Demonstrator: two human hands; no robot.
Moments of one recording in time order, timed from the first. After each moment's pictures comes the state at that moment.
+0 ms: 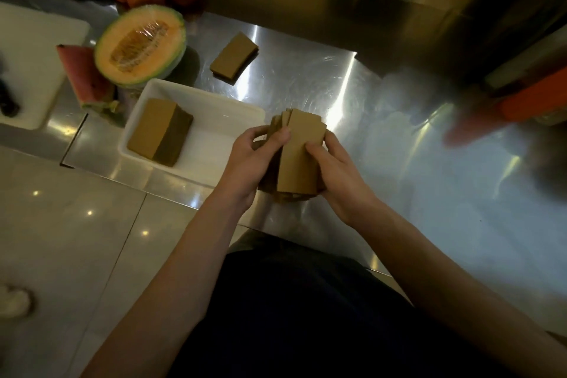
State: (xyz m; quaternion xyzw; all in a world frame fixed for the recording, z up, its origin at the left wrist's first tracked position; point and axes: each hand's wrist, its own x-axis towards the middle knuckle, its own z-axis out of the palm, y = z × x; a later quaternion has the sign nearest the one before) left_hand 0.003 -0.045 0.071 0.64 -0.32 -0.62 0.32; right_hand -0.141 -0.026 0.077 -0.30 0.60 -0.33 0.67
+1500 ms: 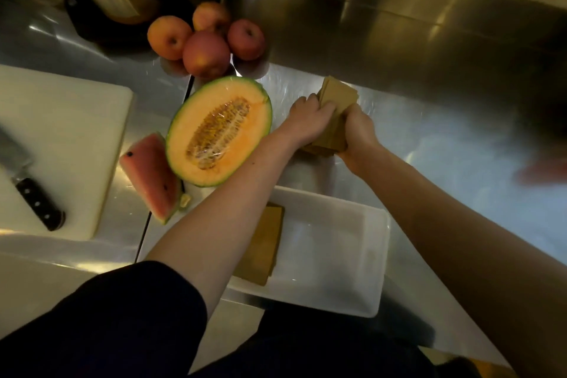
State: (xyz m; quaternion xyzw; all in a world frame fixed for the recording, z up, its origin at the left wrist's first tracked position) left_hand 0.129 -0.357 -0.003 0.60 -0.58 -0.55 0.05; right_hand 0.042 -0.317 0.023 -0.07 0.74 -0.36 0.56
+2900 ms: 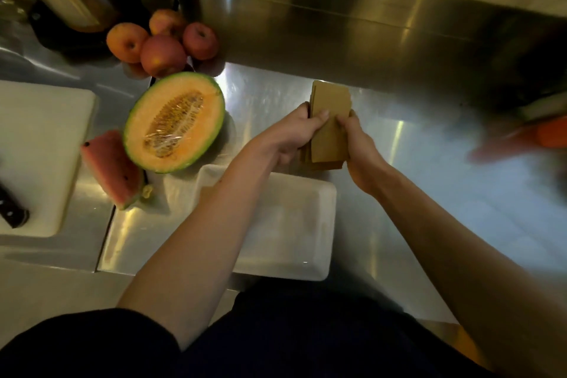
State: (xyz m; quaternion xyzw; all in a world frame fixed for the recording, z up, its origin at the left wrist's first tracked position) left_hand 0.080 -0.280 0.050 0.50 -0.41 -0.75 0.13; right_hand -0.044 -0.224 0.042 -0.23 0.69 -0.37 0.58
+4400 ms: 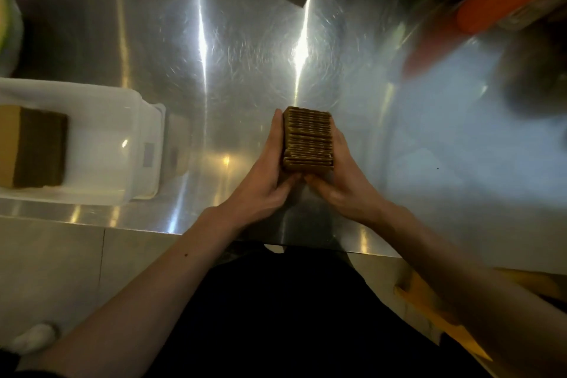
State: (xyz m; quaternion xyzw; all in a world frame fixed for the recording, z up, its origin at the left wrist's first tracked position) left_hand -0.124 -0.024 -0.040 0.43 -0.71 -0.54 0.15; right_hand -0.300 0.017 -0.033 -0.58 0.60 -0.29 0.48
